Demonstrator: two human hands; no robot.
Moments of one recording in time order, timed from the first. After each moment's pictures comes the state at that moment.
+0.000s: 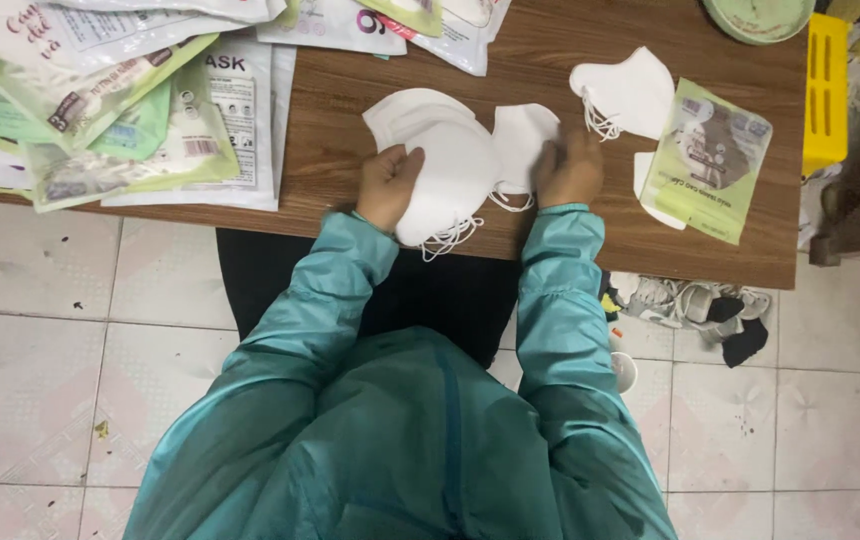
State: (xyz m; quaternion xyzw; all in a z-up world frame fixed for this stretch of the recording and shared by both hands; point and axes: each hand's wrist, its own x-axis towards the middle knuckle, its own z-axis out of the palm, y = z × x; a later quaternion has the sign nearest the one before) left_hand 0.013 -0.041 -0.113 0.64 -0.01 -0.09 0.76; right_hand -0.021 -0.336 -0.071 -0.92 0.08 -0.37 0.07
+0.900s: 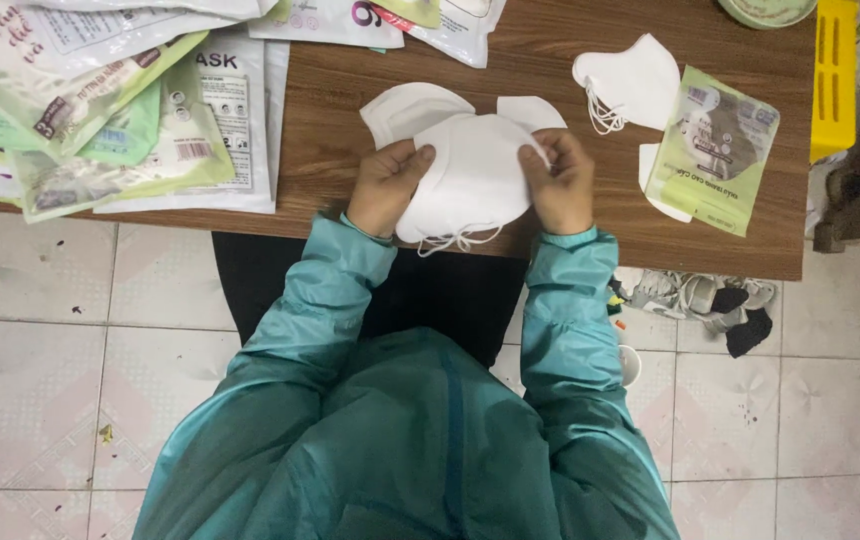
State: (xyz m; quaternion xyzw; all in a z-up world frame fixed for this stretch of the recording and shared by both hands) left_hand -0.012 -0.039 -0.041 0.53 -0.05 -0.13 0.84; right_hand -0.052 -0.274 -0.005 -0.77 0.04 -0.21 0.61
